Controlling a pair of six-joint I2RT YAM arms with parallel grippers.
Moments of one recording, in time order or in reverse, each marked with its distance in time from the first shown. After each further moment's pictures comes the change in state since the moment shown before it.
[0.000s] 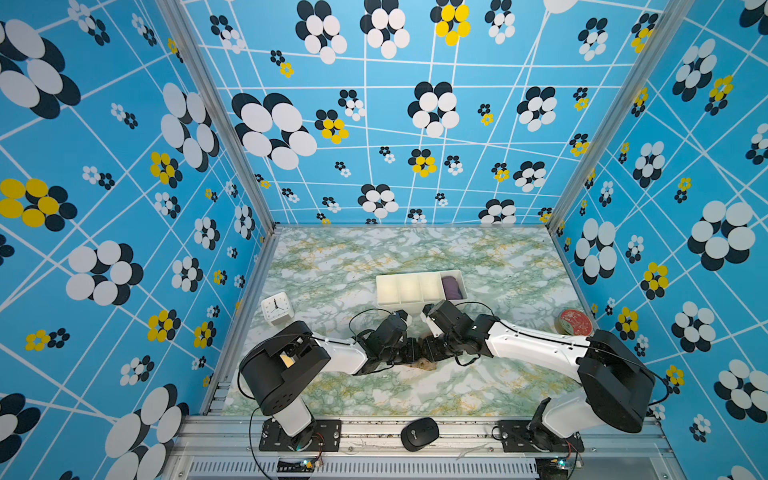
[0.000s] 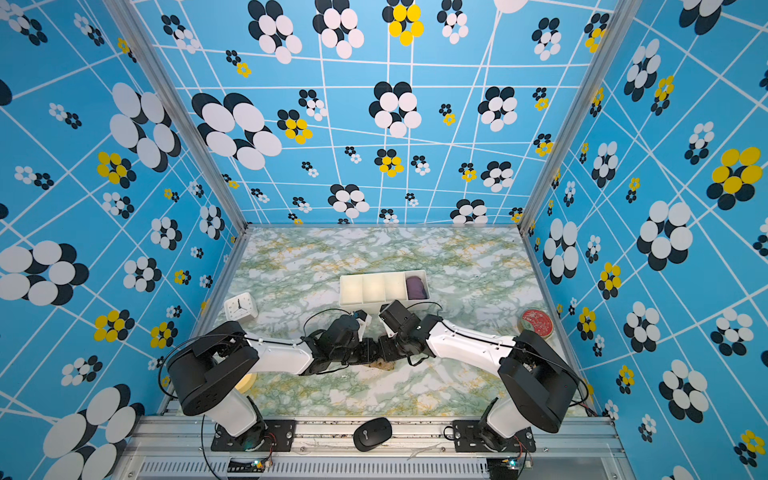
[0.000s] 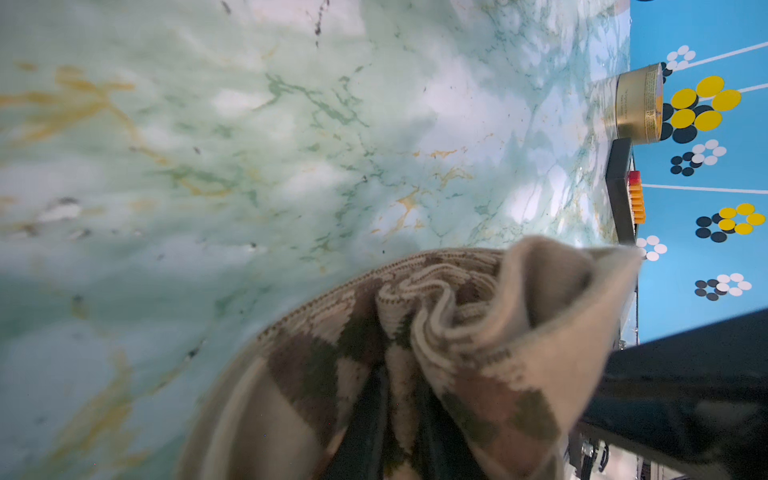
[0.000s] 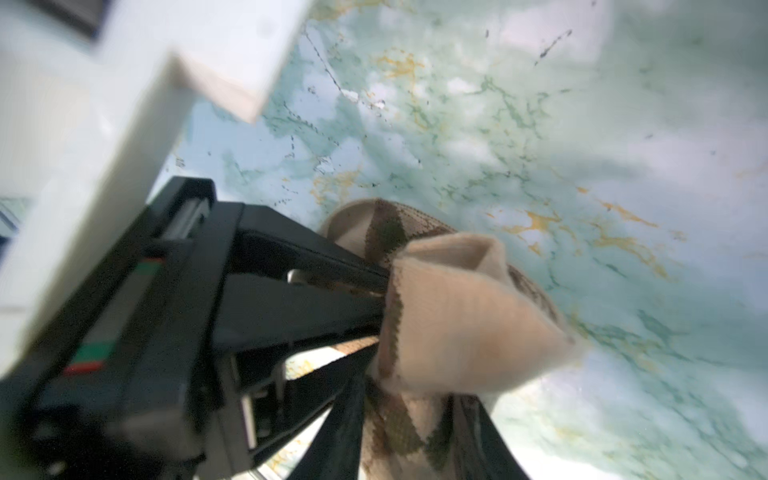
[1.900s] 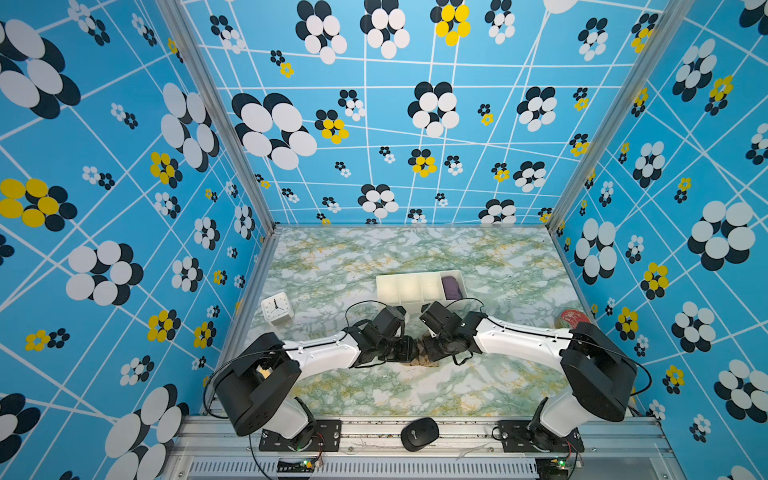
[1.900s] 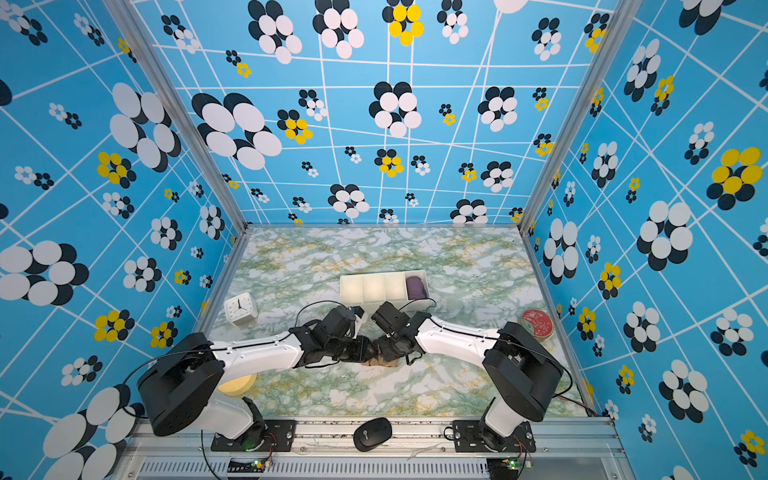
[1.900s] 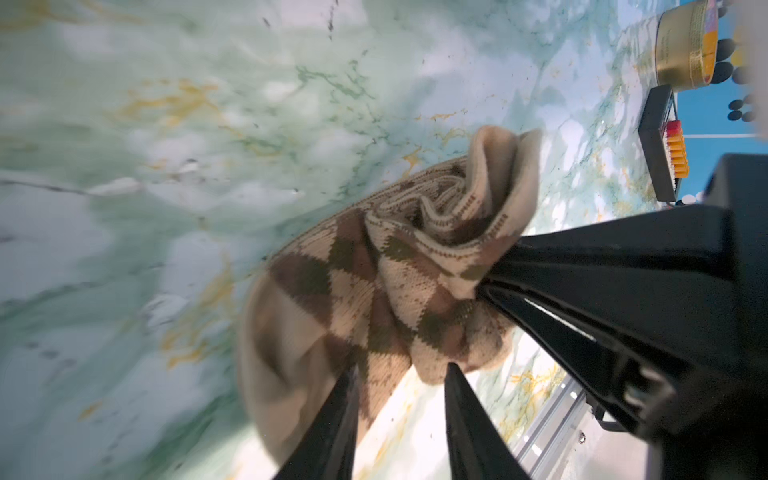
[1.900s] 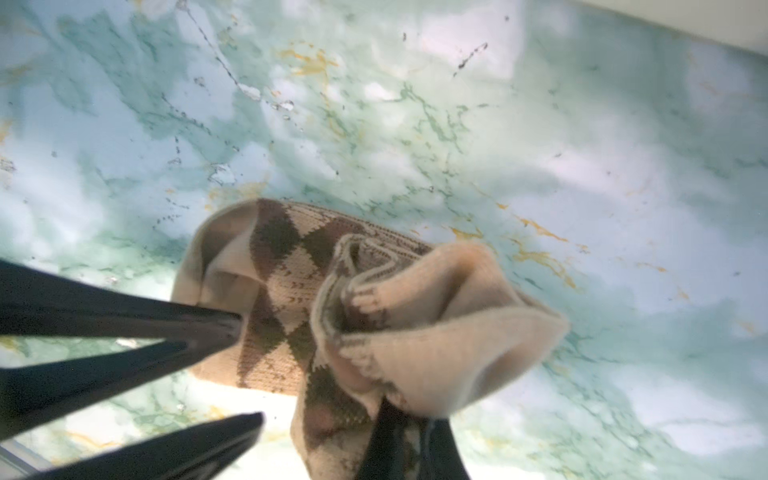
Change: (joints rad) left arm 0.054 -0.209 0.100 -0.453 0.003 0.172; right arm 0.036 0.098 0.085 -0.121 0.208 -0.048
